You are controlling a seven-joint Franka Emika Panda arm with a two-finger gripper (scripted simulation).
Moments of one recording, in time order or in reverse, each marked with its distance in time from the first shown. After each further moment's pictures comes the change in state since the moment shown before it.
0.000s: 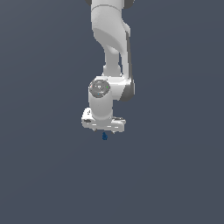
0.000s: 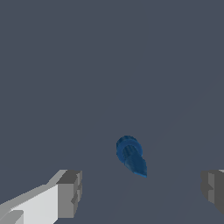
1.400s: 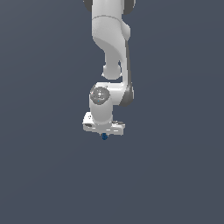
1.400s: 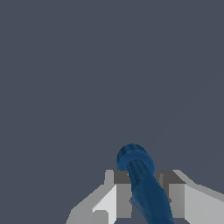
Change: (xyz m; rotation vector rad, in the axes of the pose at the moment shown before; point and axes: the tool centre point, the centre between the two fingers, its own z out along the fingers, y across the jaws) arm 0.002 0.000 0.029 0.000 -0.002 0.003
